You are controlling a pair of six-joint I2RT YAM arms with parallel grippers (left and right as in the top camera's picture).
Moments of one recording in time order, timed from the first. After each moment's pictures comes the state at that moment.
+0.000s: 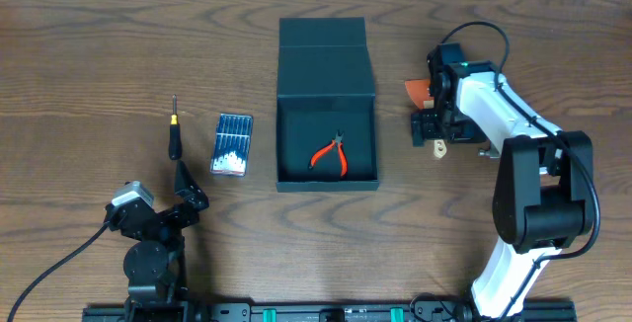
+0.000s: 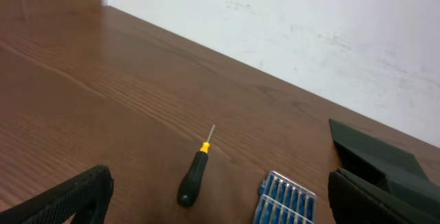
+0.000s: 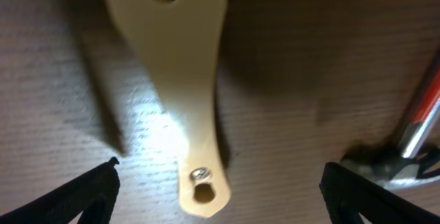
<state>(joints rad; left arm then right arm) -0.01 0.01 0.07 -0.20 -0.24 -0.35 0.11 1.99 1.35 -0.95 0.16 0.15</state>
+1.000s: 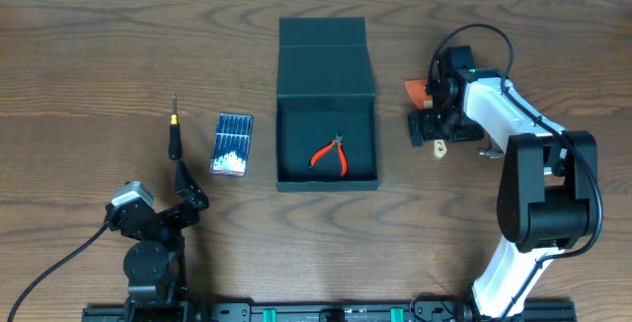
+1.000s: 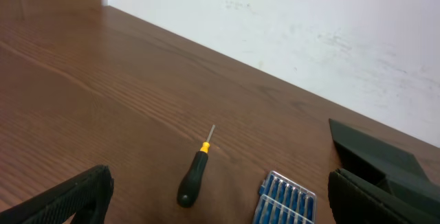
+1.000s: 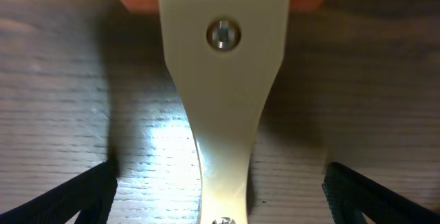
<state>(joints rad) -0.01 0.01 0.07 -0.20 -0.24 -0.35 0.08 1.99 1.28 -0.81 0.03 0.02</state>
